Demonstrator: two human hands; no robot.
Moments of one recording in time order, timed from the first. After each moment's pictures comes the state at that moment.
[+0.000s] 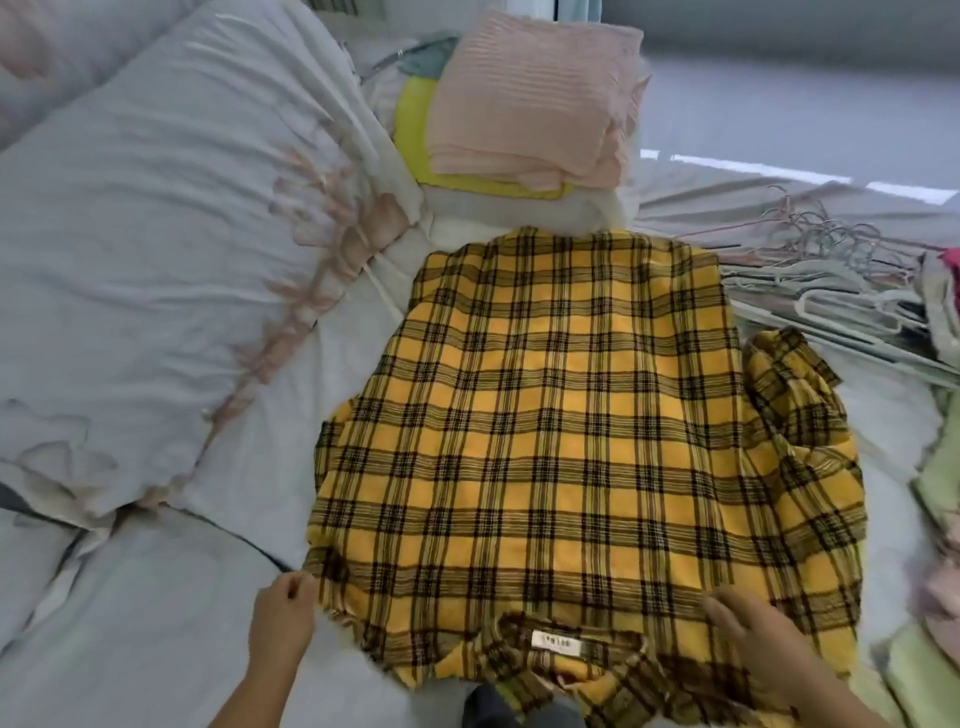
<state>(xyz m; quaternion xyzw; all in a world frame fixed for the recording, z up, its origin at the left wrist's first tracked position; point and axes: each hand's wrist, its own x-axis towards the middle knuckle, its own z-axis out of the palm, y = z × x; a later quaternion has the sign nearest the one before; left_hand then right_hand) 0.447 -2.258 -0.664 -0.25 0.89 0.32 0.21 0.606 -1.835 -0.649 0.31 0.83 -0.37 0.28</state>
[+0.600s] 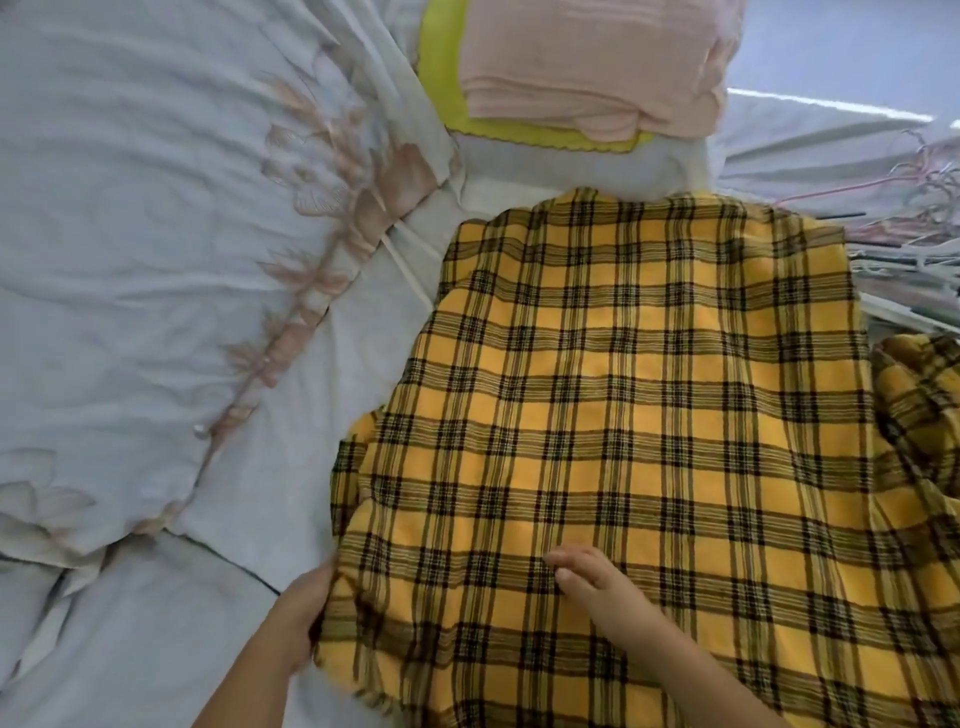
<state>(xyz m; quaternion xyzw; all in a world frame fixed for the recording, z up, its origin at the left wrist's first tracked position) 0.348 -2.256 -0.694 -0.46 0.64 0.48 0.39 0.445 -1.968 -0.700 0.23 0.72 -0.56 0.34</state>
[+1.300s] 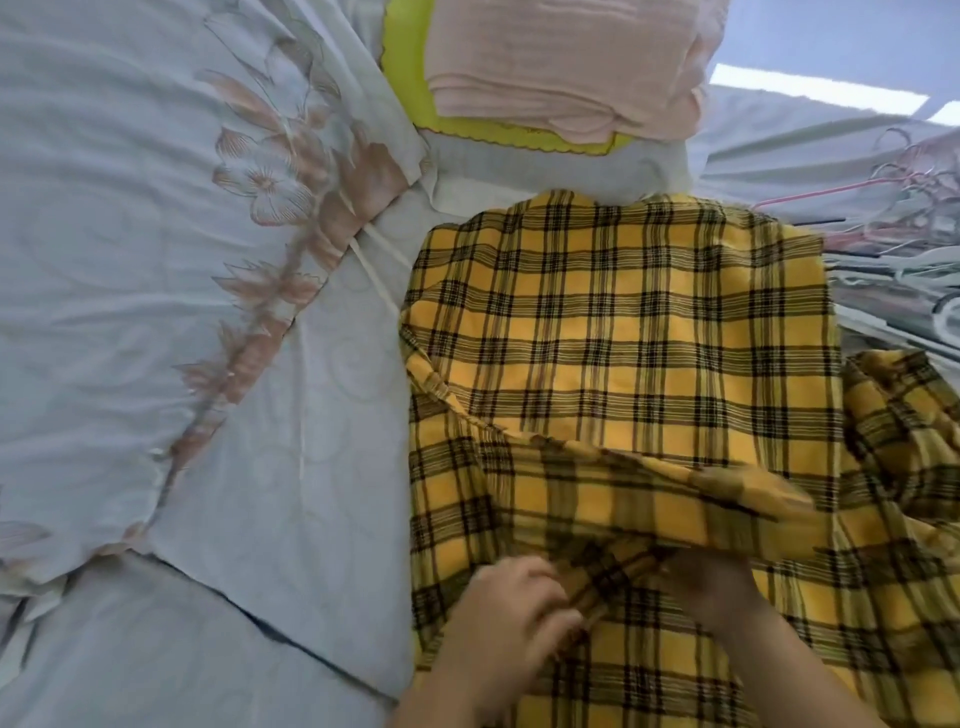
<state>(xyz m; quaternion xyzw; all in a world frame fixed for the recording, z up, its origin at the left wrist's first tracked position) 0.394 -2.083 -0.638 0.27 0.86 0.31 0.31 0.432 -1.862 -0.685 0.51 0.37 -0.76 0.15</state>
